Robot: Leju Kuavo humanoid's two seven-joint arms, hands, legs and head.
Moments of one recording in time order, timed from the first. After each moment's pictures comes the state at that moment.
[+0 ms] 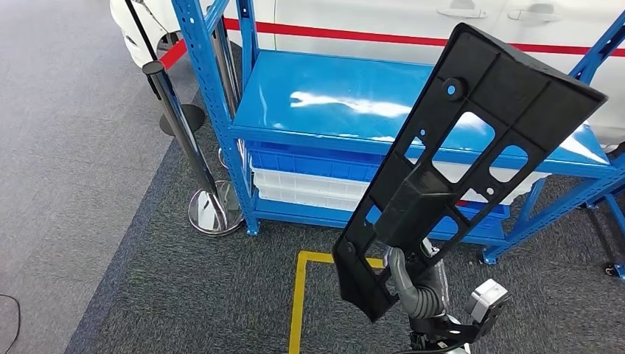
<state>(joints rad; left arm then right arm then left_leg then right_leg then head) -0.04 -0.10 1.13 -0.21 -1.35 0.16 -0.43 0.17 -0.01 0.26 -1.83 -0.22 0.00 -0.47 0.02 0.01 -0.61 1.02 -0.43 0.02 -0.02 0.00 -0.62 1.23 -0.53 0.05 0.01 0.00</state>
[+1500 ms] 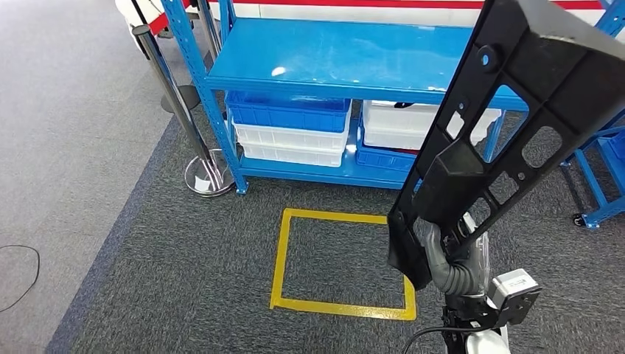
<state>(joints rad) -0.04 -0.10 1.13 -0.21 -1.38 0.15 -0.43 0.11 -0.07 0.13 -1.89 -0.02 -0.14 -0.47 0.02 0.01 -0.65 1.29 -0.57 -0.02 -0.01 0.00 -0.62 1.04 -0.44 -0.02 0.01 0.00</state>
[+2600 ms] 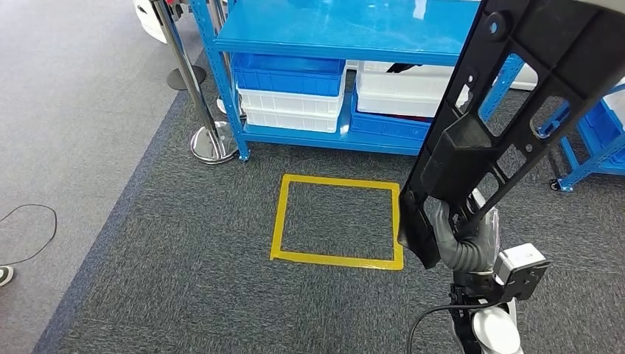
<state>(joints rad) -0.06 -0.09 1.13 -0.21 -1.40 0.12 -0.42 0.01 -0.10 0.11 -1.88 -0.01 -0.16 -0.42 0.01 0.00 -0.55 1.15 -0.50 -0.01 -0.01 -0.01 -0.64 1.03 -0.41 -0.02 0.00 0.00</state>
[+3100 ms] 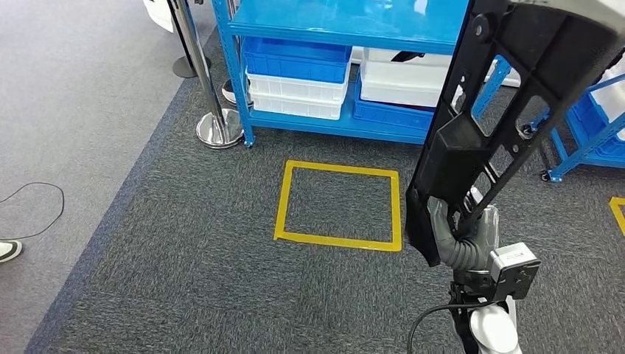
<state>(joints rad) -0.06 -0.09 1.12 -0.21 -1.41 0.09 -0.42 0.00 -0.10 0.11 -1.86 0.04 -0.20 -0.42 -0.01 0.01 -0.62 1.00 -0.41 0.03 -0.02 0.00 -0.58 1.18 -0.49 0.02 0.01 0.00</state>
